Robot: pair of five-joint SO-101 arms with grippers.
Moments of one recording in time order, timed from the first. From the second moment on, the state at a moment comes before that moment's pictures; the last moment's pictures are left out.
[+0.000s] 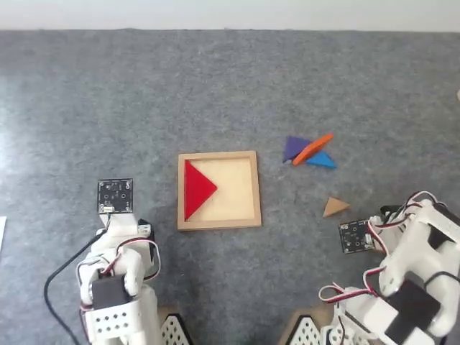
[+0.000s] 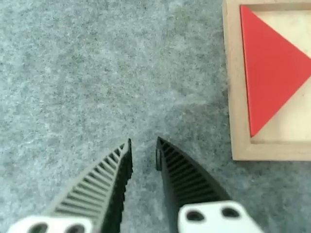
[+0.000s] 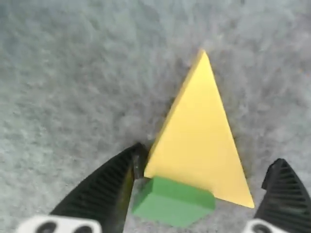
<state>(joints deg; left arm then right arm) -17.8 -103.0 97.1 72.0 -1.5 35.9 -10.6 52.5 52.4 134.0</state>
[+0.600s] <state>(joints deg) -17.8 -103.0 97.1 72.0 -1.5 36.0 -10.1 52.2 52.2 135.3</state>
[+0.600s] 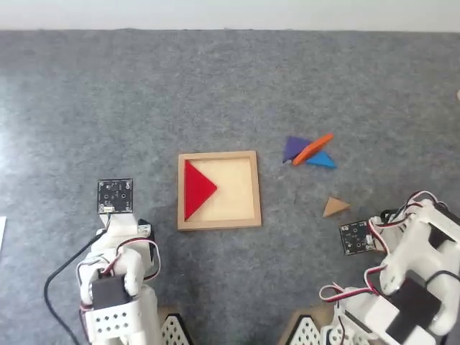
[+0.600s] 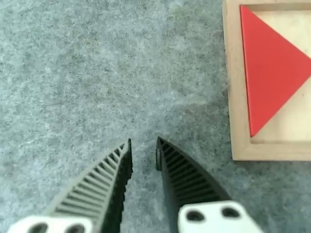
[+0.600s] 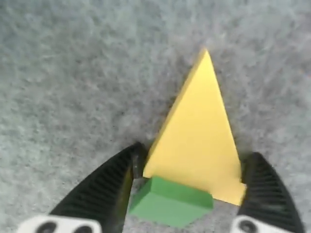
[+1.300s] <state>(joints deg) -17.8 -103.0 97.1 72.0 -1.5 28.5 -10.2 50.5 58.7 115.9</state>
